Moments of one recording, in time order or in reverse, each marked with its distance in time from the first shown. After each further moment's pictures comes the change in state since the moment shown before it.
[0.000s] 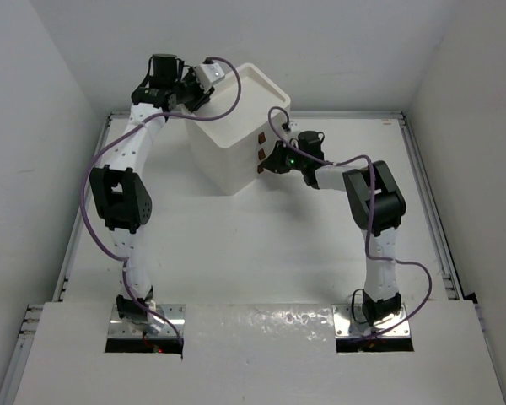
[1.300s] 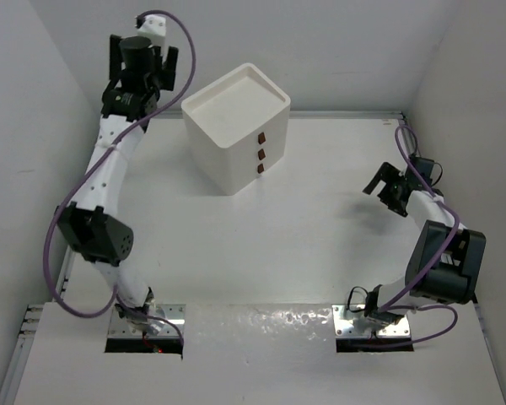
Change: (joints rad) left arm -0.020 -0.306 -0.080 0.094 -0.849 -0.520; right arm -0.654 -0.678 -0.457 -0.682 0.339 0.000
